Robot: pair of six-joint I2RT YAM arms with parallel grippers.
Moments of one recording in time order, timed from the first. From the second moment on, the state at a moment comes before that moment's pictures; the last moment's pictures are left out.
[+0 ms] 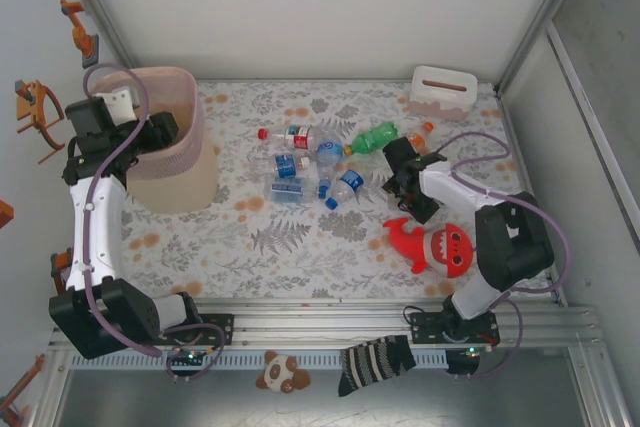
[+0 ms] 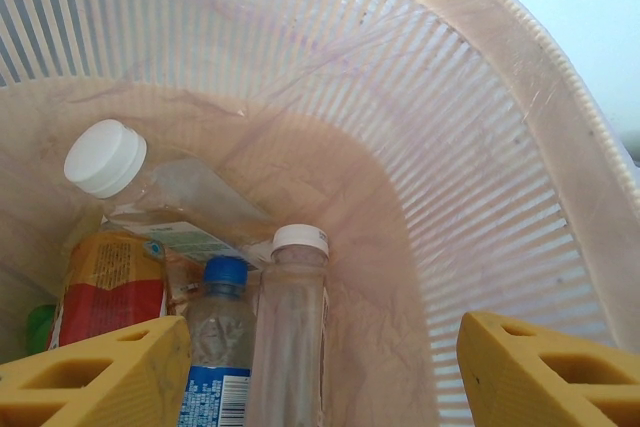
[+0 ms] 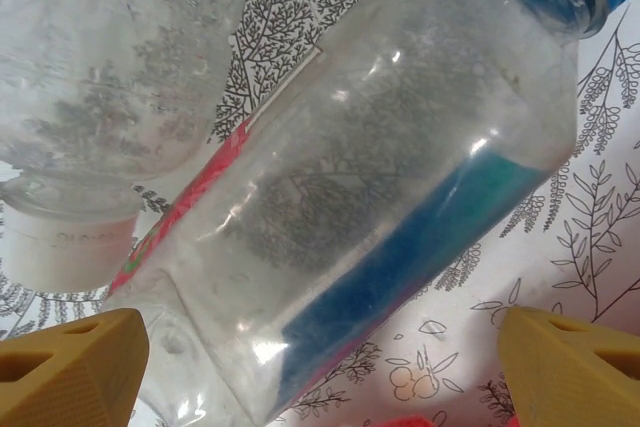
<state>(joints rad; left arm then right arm) 0.23 1.24 1.21 -0.57 0.36 -0.12 0.42 1.62 1.03 -0.78 0.23 1.19</state>
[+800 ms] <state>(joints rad) 0.25 1.24 1.21 -0.57 0.39 -0.13 0.36 1.63 1.04 -0.68 0.20 1.30</state>
